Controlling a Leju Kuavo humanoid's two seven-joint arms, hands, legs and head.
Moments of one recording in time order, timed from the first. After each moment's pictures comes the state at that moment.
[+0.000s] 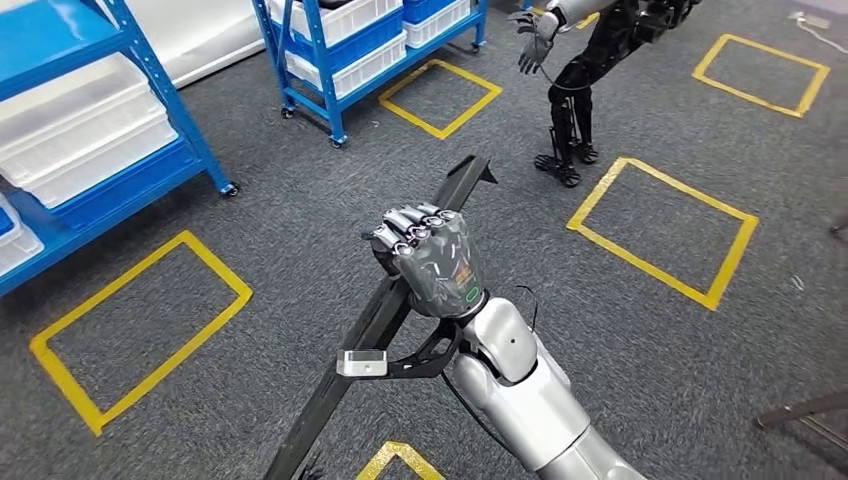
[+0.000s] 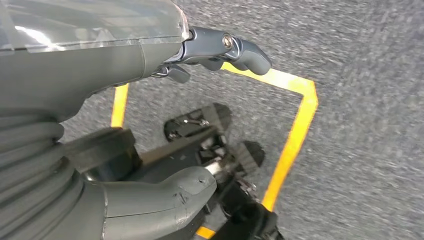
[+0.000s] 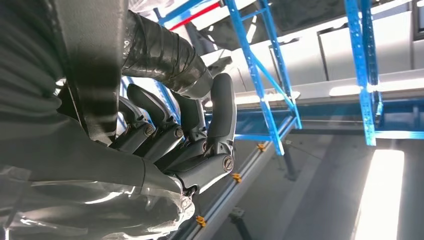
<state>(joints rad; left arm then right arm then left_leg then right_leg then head) -0.20 -0.24 0.82 -0.22 -1.11 -0.02 -0.32 -0.49 0.17 0.56 -1.37 1.15 -0.70 -0.28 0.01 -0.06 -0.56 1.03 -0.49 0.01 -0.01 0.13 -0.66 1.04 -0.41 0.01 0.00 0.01</state>
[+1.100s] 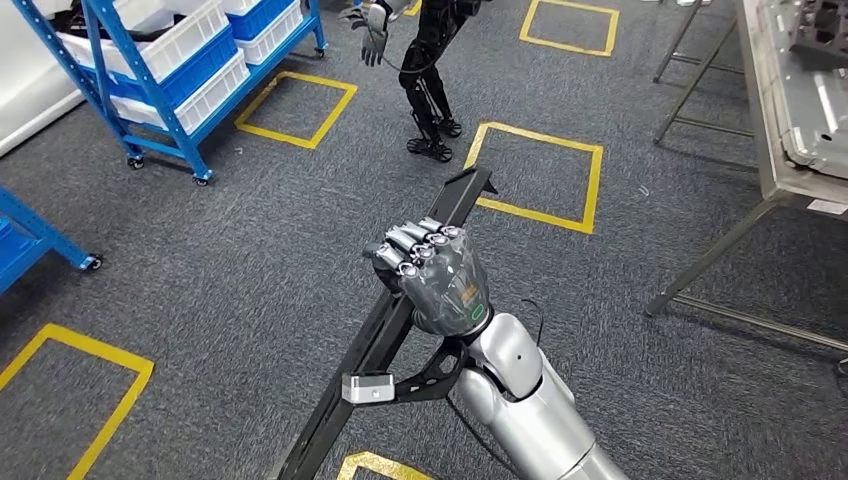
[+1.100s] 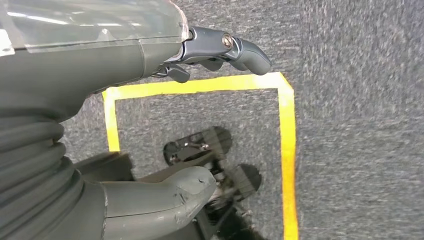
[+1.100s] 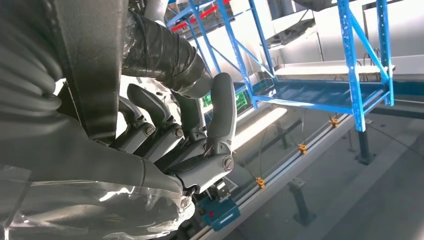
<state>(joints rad) -0.20 -0.24 0.80 -0.22 -1.13 0.07 -0.35 -0.44 0.16 0.56 -1.44 1.14 -0.70 -0.33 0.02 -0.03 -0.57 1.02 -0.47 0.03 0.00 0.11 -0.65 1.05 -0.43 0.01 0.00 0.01</state>
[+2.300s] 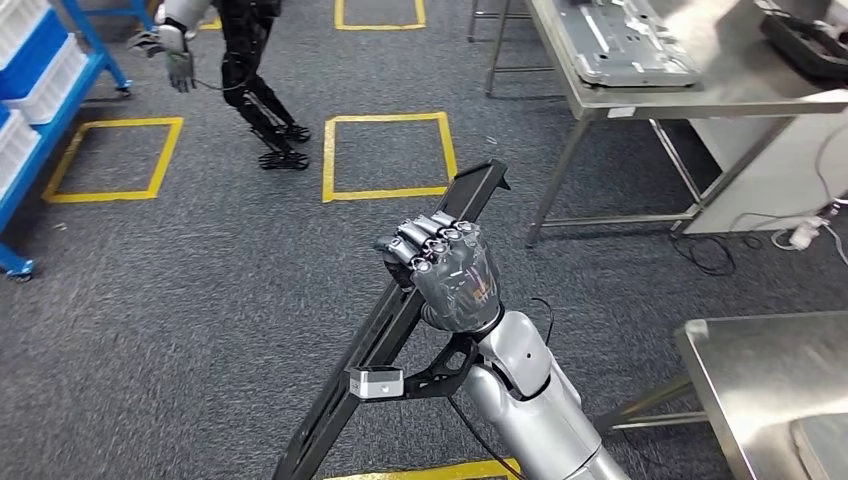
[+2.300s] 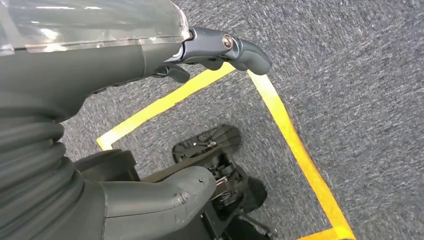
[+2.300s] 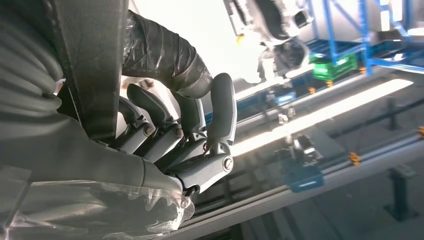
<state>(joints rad) -0.19 -0.23 0.80 -0.22 -1.14 0.06 -0.33 -0.43 0.17 0.53 -1.46 1.13 -0.70 -0.35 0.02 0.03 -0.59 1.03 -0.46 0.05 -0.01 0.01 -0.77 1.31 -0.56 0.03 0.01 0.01</state>
